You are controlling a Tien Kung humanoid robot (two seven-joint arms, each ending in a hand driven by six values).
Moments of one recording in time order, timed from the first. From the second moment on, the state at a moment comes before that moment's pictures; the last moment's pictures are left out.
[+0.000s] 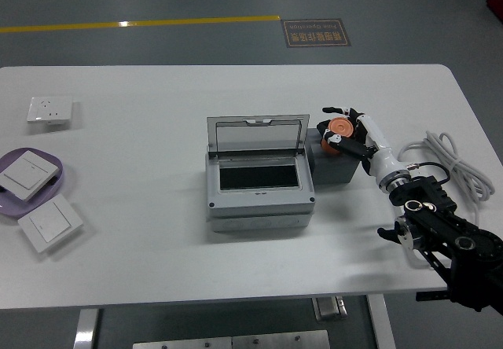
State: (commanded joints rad) left arm 0.10 0.27 -0.79 -0.25 0.41 -0.06 0.01; right arm 0.42 -0.30 0.82 1.03 -0.83 -0.19 0.31
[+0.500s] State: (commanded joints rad) left arm 0.10 0.27 -0.79 -0.25 0.41 -0.06 0.01; right arm 0.42 -0.31 0.82 1.03 -0.83 -0.19 0.31
